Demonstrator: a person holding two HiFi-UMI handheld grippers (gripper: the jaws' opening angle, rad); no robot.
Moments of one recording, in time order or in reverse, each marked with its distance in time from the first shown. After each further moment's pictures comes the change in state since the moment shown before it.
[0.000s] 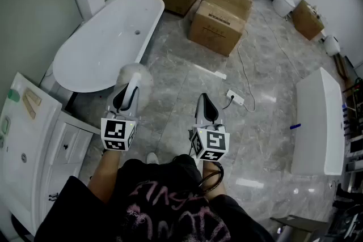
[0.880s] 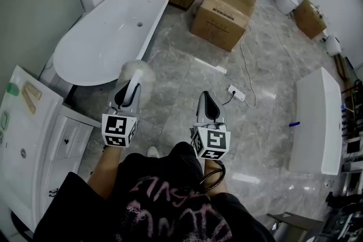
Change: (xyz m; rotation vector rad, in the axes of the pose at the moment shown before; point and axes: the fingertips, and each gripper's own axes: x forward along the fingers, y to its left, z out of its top) left arm -0.001 0.021 -0.020 -0.045 0.021 -0.012; right arm 0.010 0.023 -0.008 -0.068 0.015 0.020
